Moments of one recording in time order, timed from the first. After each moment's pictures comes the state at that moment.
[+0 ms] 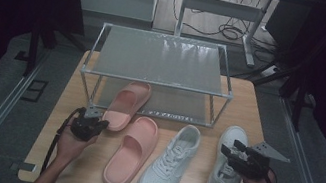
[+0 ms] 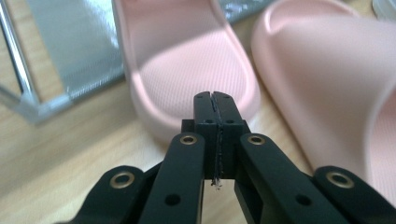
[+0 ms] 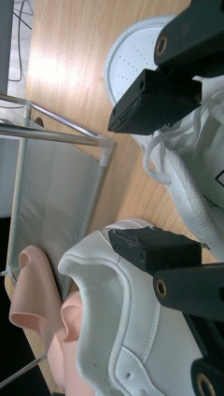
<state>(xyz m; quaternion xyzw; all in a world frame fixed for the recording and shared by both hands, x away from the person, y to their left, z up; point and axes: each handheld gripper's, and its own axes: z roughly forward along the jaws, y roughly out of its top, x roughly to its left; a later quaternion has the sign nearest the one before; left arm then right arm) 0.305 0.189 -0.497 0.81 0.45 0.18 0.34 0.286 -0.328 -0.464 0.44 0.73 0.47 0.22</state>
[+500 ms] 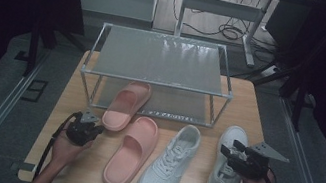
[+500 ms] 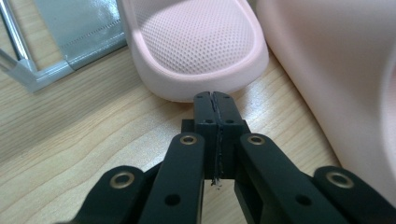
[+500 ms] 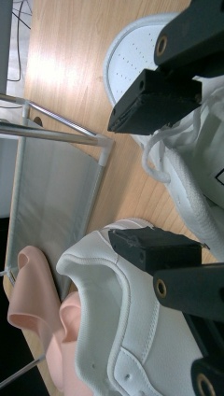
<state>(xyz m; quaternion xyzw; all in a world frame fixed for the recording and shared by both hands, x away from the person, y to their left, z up) 0.302 0.195 -0.508 0.82 0.45 0.17 0.33 0.287 -0.327 -0.465 0.44 0.73 0.47 0.22</state>
